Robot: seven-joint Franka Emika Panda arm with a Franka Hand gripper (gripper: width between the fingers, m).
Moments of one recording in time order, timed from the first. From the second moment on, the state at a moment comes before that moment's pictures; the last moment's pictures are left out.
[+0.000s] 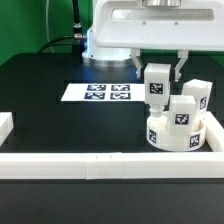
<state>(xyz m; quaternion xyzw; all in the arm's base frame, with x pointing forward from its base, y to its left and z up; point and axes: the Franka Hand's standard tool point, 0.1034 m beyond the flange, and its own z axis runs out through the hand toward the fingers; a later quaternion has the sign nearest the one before) 0.586 0.046 0.112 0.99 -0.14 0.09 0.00</state>
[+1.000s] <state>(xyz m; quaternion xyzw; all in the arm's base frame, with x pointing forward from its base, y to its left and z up) 0.563 0.057 0.105 0.98 -0.13 0.14 -0.01</state>
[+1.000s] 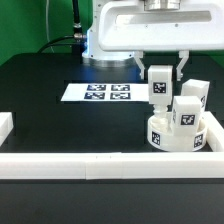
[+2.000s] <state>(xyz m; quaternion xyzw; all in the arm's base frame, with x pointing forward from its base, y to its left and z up) 0.558 0.063 0.094 0.98 -0.10 0.15 0.00</state>
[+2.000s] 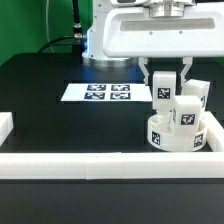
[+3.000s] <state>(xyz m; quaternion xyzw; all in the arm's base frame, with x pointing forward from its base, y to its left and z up) 0.551 0.055 0.086 0.99 -0.08 0.15 0.00</state>
